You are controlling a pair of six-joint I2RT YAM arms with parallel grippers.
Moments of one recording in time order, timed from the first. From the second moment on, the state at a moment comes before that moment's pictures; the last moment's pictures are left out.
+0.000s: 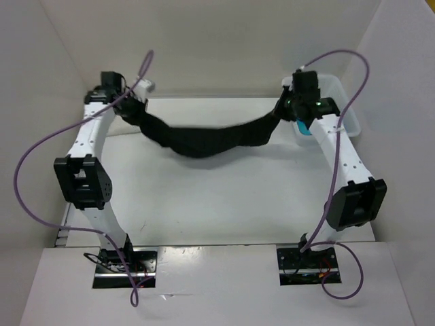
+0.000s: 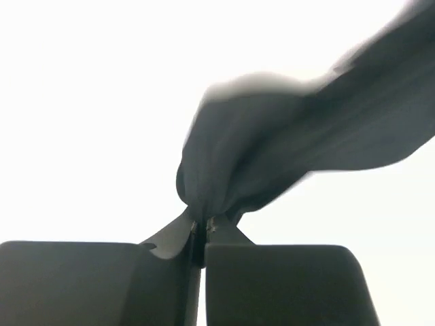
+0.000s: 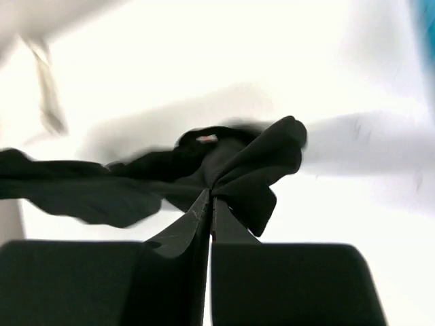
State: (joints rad) left arm 0.04 1.87 1.77 -0.90 0.42 0.49; right arm 0.19 1.59 1.60 -0.74 -0.05 0.55
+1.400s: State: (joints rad) left arm -0.15 1.67 1.05 -0.95 0.20 0.62; right arm 0.22 1.30 0.97 -0.72 -0.21 0.63
